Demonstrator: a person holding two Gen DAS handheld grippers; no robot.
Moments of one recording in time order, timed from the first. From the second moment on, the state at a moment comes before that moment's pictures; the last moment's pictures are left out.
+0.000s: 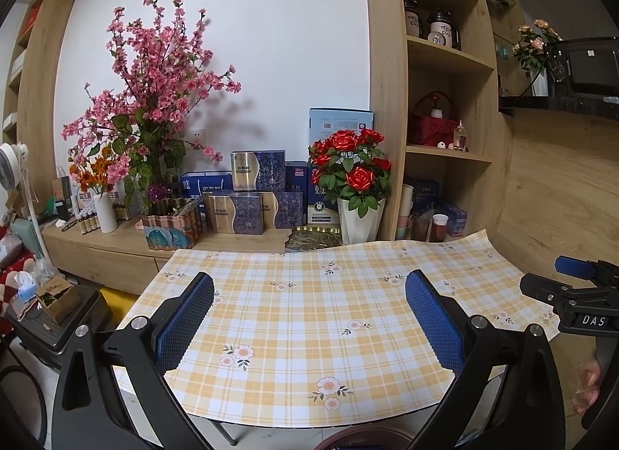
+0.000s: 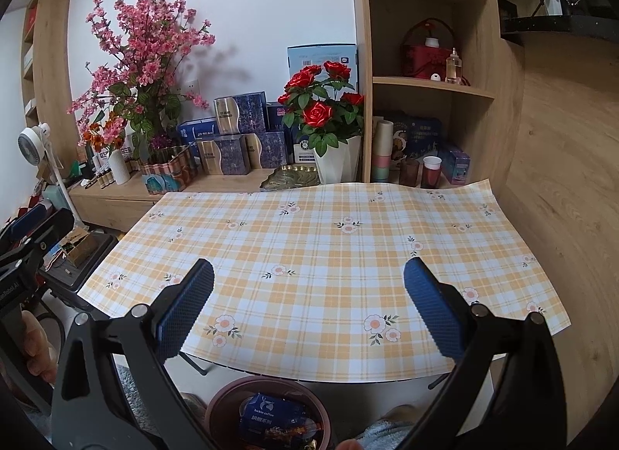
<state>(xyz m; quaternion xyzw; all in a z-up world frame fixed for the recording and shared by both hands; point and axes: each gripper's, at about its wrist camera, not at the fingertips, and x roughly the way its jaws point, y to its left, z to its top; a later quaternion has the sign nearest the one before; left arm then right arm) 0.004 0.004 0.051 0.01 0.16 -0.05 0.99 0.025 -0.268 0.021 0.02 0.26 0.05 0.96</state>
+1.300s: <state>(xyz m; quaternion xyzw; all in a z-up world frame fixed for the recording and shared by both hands) 0.007 -0.003 0.056 0.00 0.16 -0.06 0.99 0.023 -0.282 0.023 0.04 0.26 0.04 0.96</state>
